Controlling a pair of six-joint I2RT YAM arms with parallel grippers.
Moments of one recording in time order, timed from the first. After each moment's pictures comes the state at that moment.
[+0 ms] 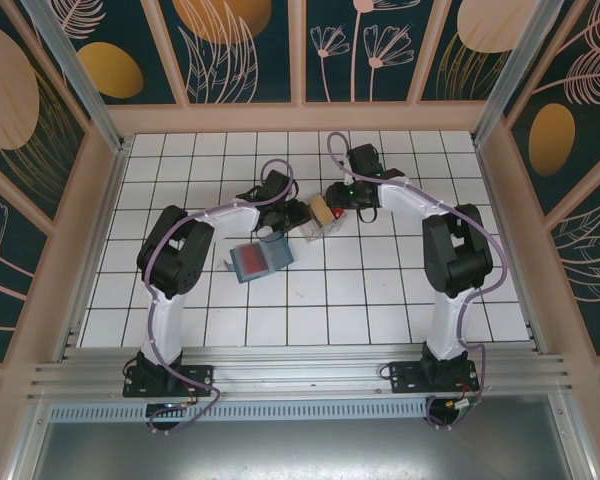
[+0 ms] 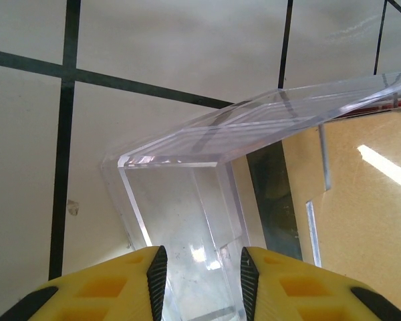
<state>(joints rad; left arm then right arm) -0.57 2.10 1.39 -0.20 0.23 -0.89 0.40 1.95 1.43 -0.46 -0.17 0.27</state>
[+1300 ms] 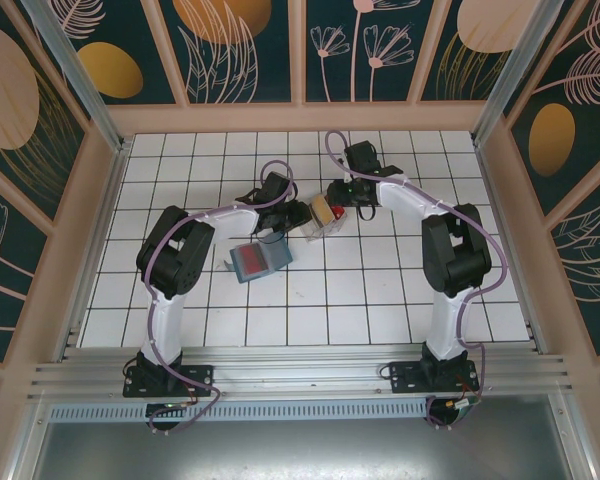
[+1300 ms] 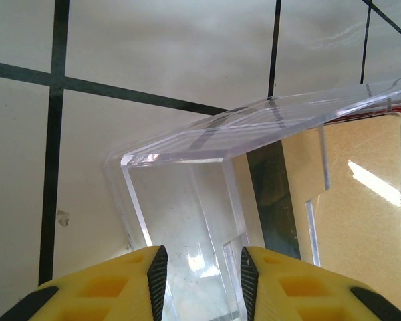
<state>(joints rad) -0.57 2.09 1.35 -0.13 0.23 -0.89 0.41 1.95 1.47 -0.50 -0.10 0.26</state>
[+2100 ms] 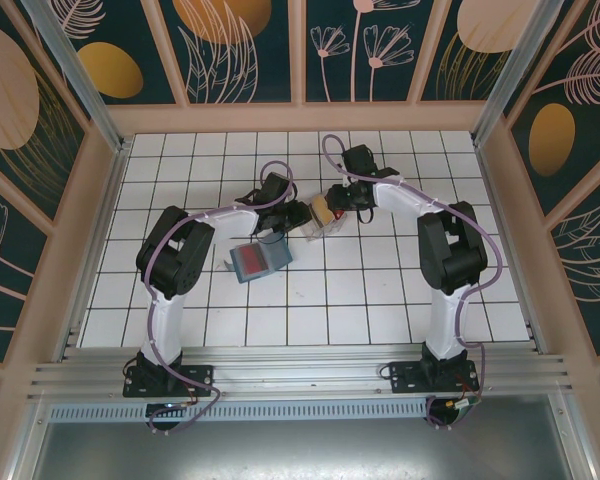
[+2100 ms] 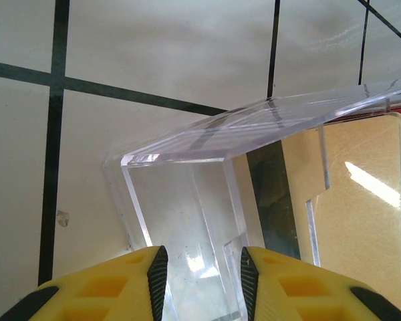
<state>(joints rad) -0.57 2.09 1.34 -0.11 0.23 -0.90 0.41 1.98 1.46 -0.51 -0.08 0.25</state>
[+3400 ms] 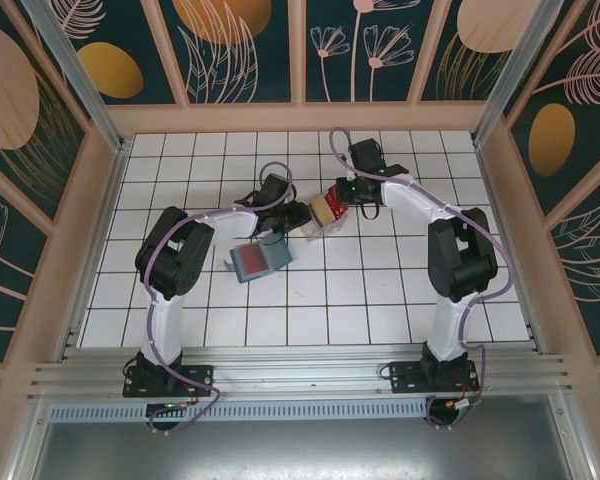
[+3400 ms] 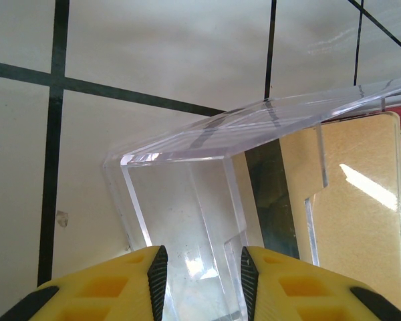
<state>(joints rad) -0.57 2.08 1.32 -0.08 0.23 -0.90 0.40 1.89 1.45 -0.50 -0.12 0.25</state>
